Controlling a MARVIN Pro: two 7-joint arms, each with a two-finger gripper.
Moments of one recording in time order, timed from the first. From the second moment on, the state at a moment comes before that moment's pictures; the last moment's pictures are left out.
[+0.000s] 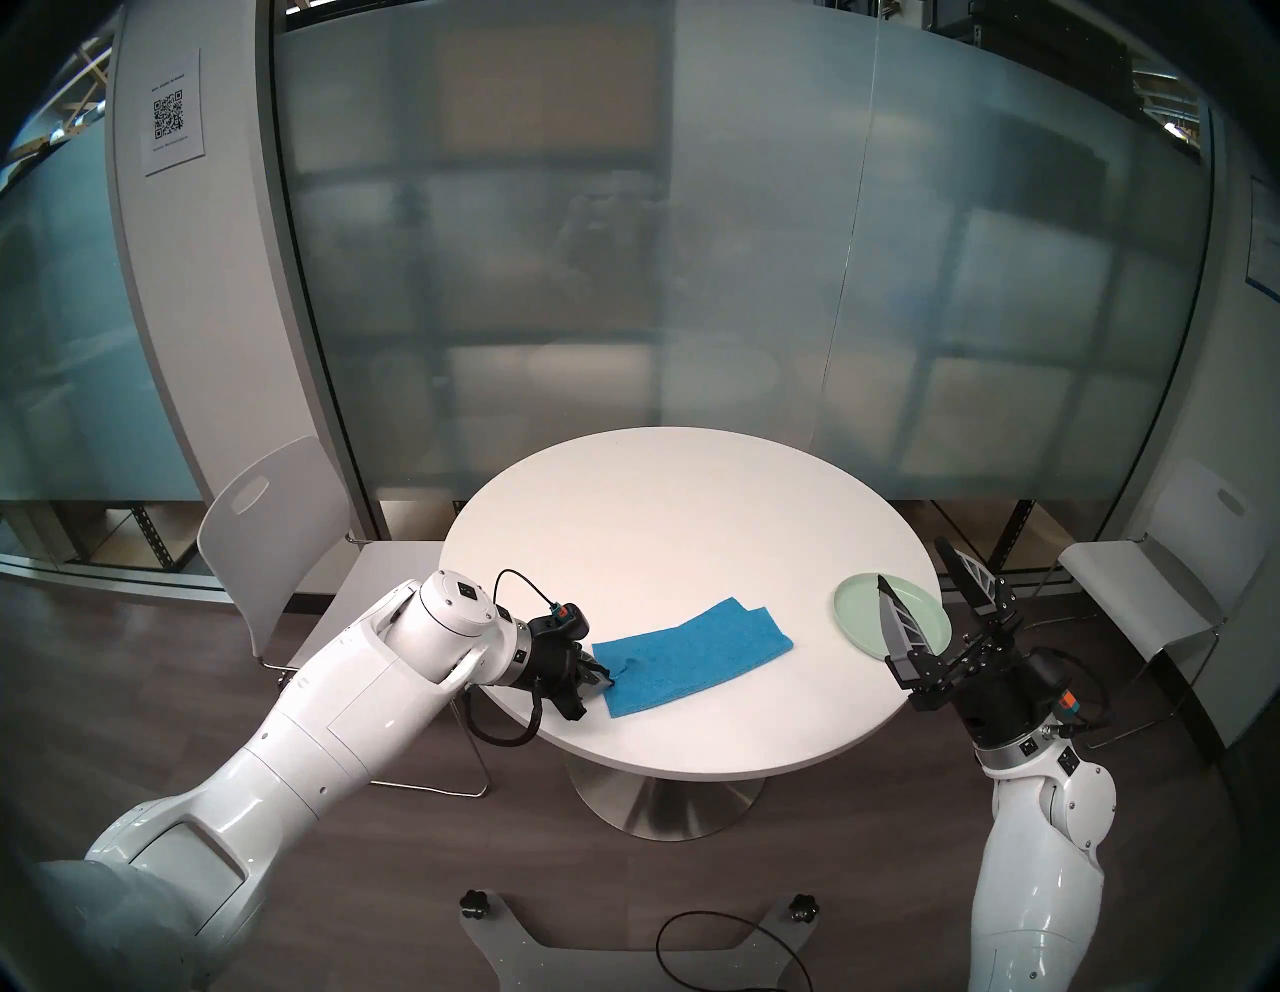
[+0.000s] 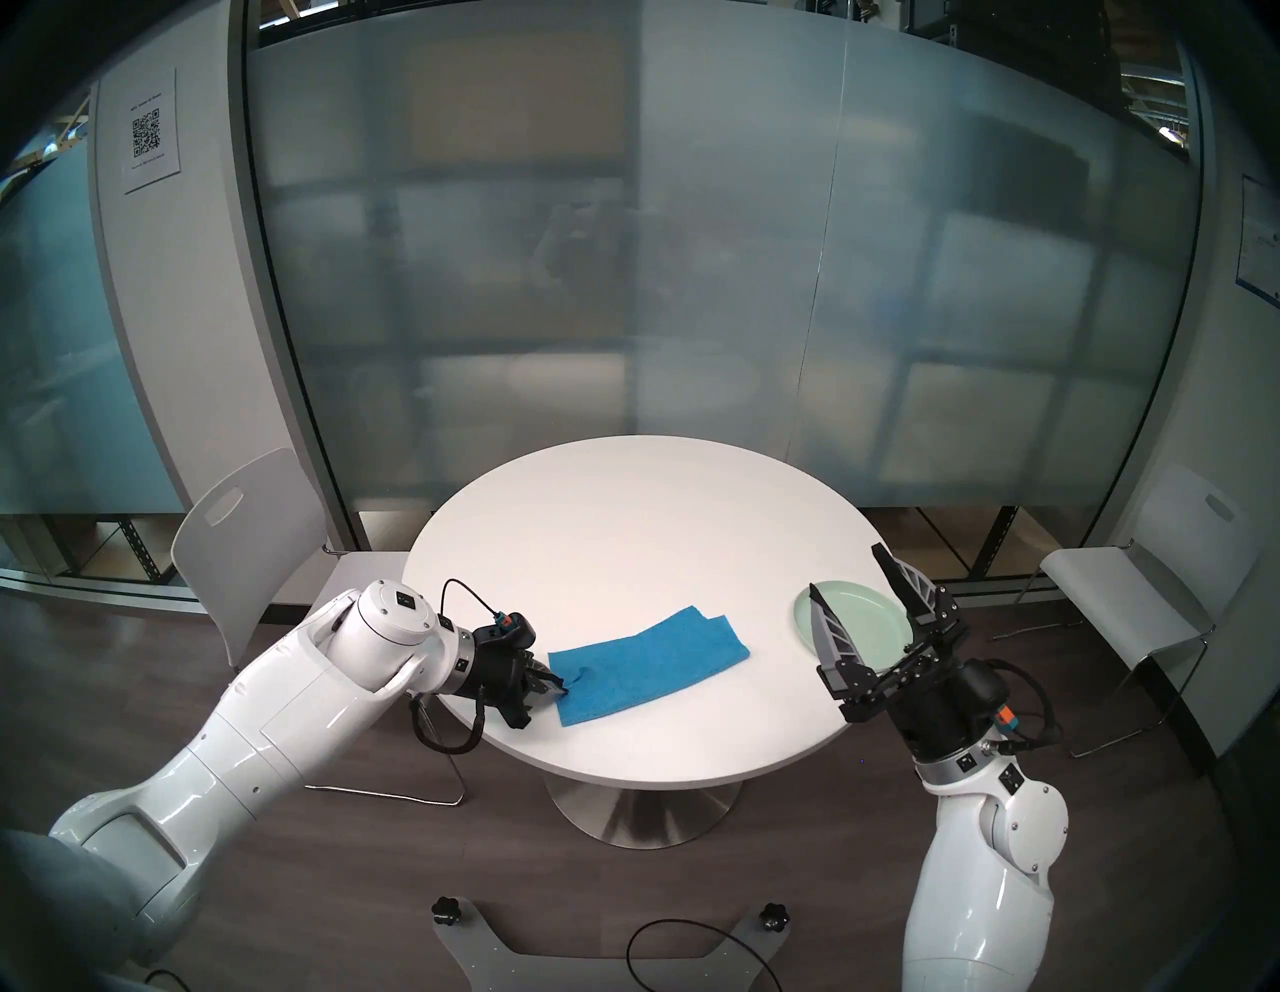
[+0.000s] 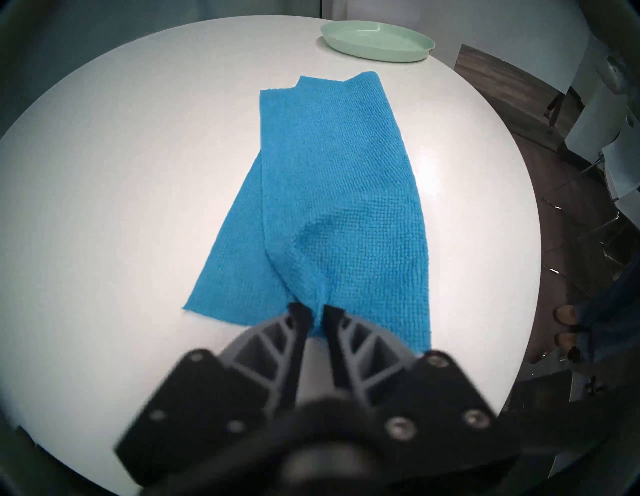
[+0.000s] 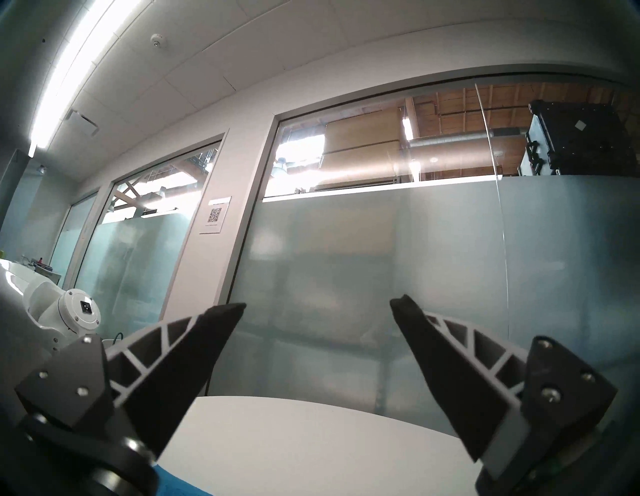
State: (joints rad) left arm 1.19 -1.06 -1.01 -1.40 -0.05 0.52 -0.87; right arm -1.80 -1.65 2.14 -1.83 0.48 -0.39 1.19
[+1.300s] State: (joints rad) left arm 1.05 -1.12 -0.91 -1.30 0.05 0.53 -0.85; right arm -2.27 -1.89 2.10 -2.33 0.50 -0.12 0.81
